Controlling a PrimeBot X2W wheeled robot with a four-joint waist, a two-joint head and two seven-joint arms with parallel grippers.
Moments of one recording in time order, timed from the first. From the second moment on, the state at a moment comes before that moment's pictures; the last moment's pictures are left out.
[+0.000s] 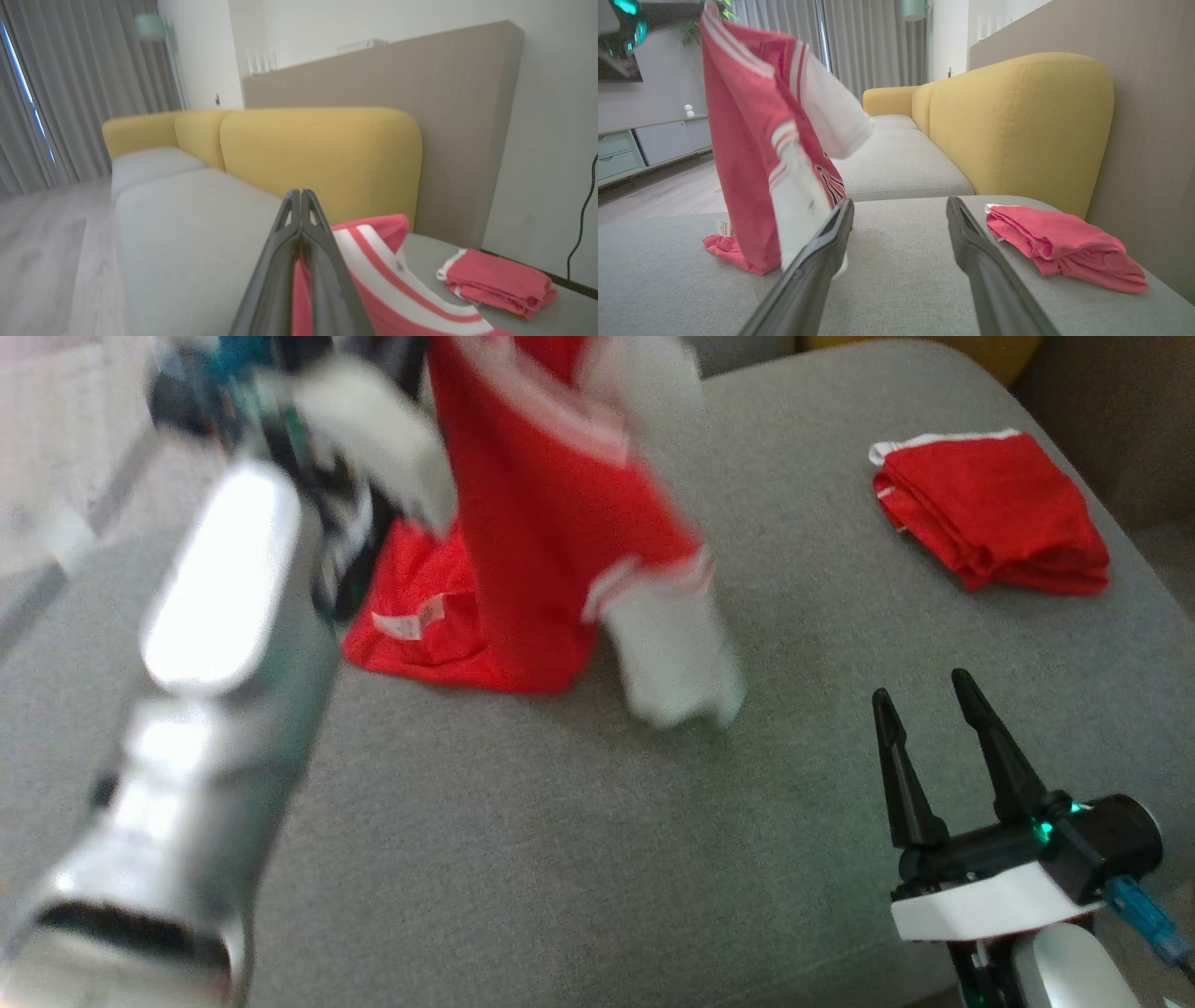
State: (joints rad) left arm -0.98 0.15 -0.45 0.58 -0.43 -0.11 0.11; right arm 0.02 -0.12 0.15 0.03 0.15 0.12 -0.25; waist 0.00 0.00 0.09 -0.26
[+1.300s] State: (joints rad) left arm 0.17 0.08 -0.29 -0.03 -0.23 0.18 -0.25; right arm 0.20 -0.07 0.07 0.13 0.16 0.12 -0.25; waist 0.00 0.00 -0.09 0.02
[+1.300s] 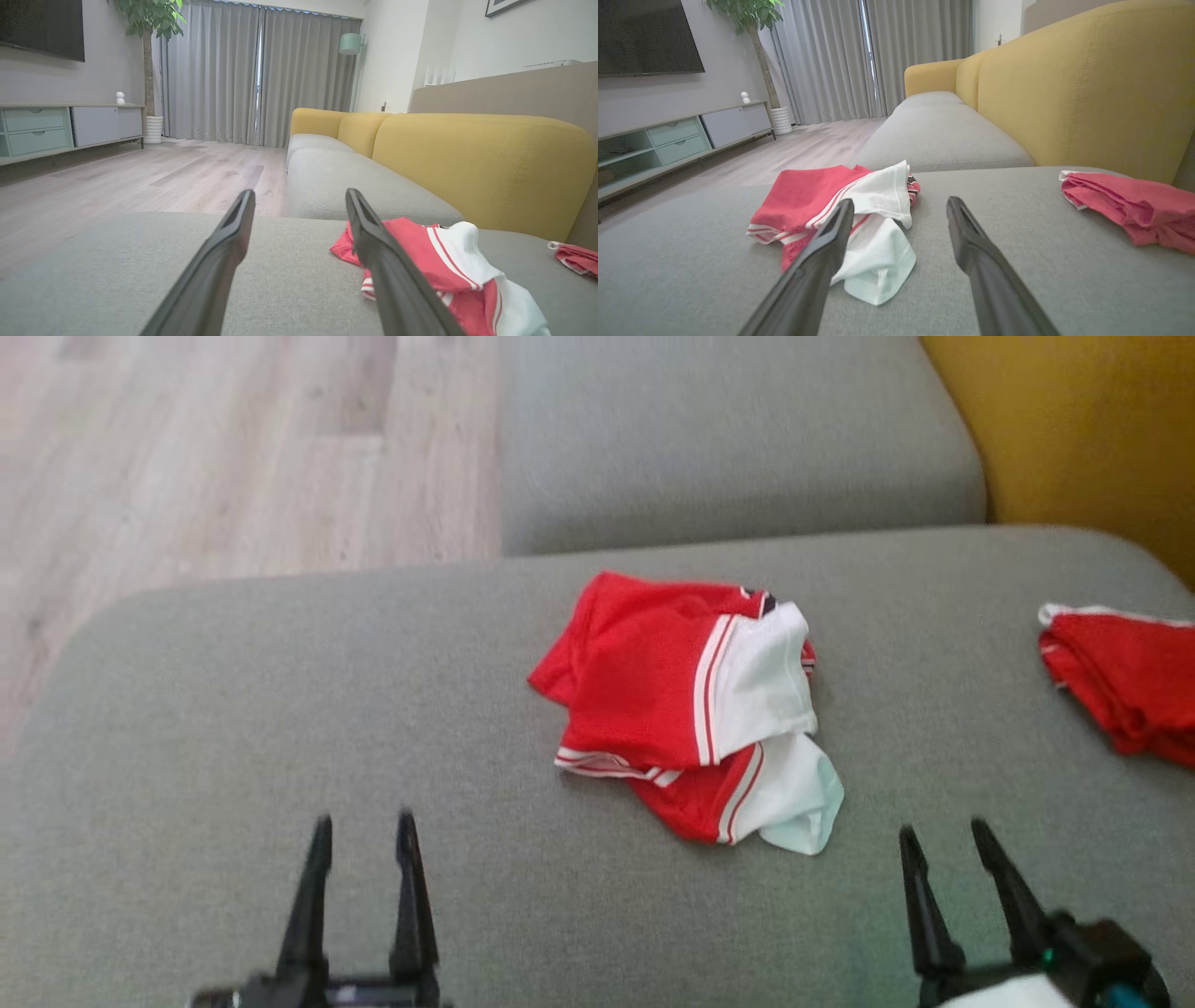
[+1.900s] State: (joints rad) left arm 0.30 0.07 -0.26 -0.04 -0.17 0.15 -0.25; right arm 0.25 -0.05 0.06 0.13 0.15 0.12 -0.25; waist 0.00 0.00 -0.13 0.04
